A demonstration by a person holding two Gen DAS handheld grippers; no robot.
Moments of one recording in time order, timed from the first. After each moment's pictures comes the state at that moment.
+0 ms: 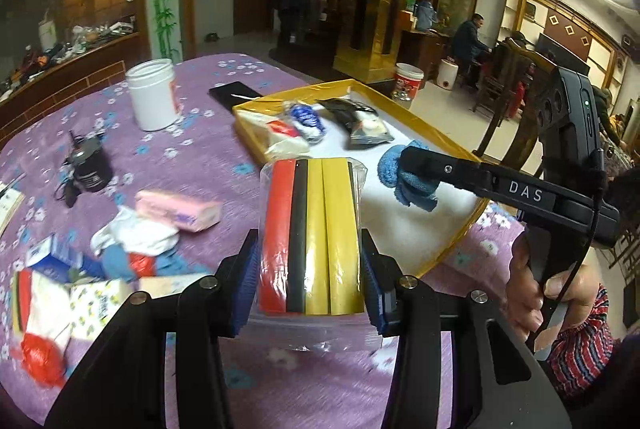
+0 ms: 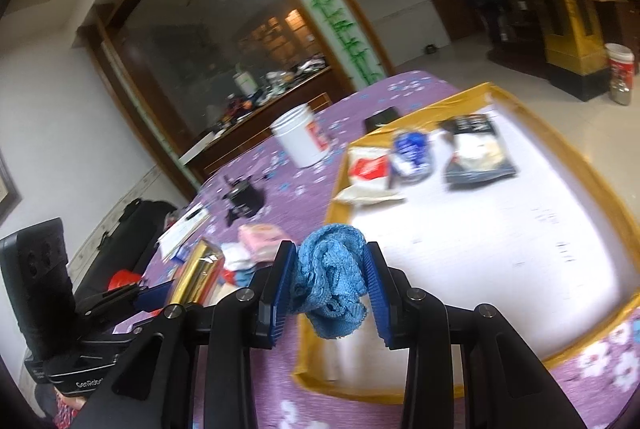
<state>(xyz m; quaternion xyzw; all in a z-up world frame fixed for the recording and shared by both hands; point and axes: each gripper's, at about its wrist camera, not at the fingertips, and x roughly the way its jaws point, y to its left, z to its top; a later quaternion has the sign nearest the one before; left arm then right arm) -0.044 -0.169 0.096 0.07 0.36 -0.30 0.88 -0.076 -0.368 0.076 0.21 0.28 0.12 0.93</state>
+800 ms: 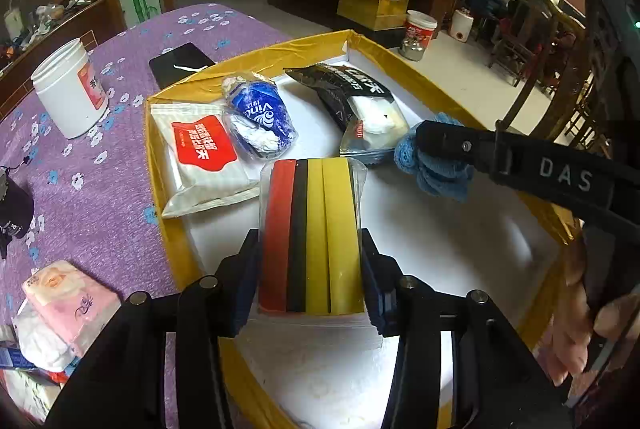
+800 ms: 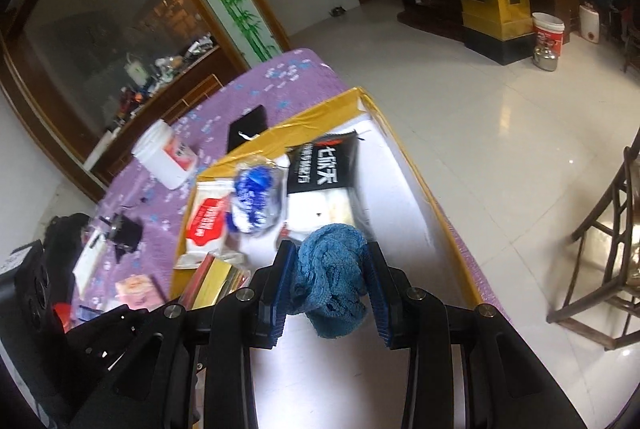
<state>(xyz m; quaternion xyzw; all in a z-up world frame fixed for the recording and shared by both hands) 0.052 -0.292 0.047 0.11 0.45 -0.27 0.84 0.022 -0.458 0.071 0.20 0.39 -0.04 0.90</state>
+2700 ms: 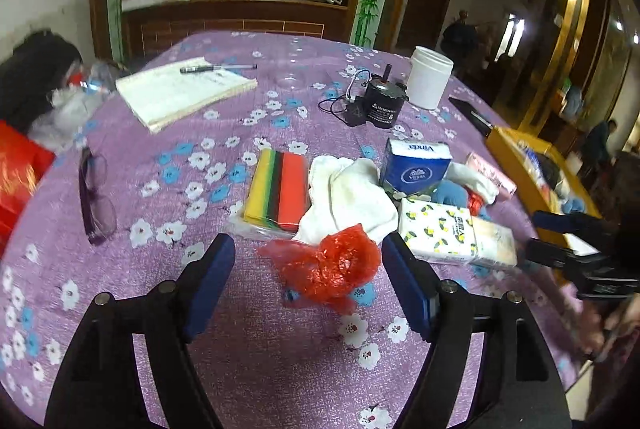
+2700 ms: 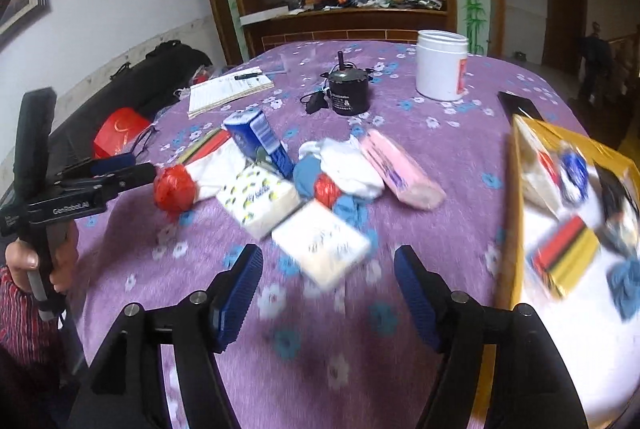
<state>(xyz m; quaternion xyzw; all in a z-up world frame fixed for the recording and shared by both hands) -0.038 0.099 0.052 -0.08 0.37 -0.04 0.92 -0.032 -0.179 0.058 -0.05 0.39 0.24 0.89</state>
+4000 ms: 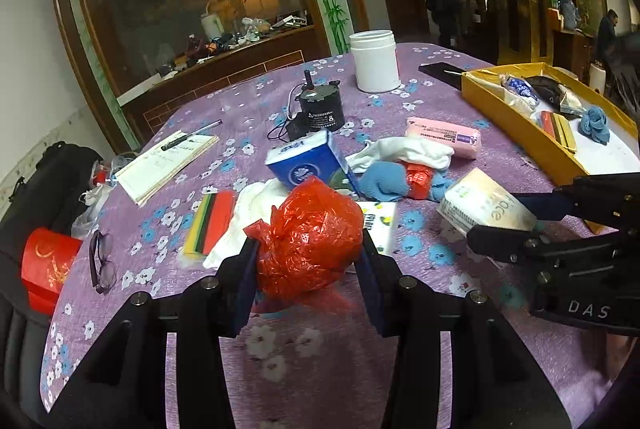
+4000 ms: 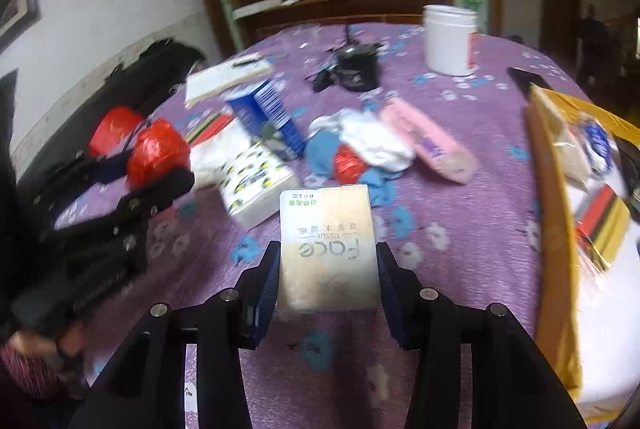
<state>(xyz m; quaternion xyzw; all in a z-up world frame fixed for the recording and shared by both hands) -0.061 -0.033 0.051 0.13 0.32 0.01 0.94 -0.040 -0.165 0.031 -0.02 0.39 0.22 0.89</state>
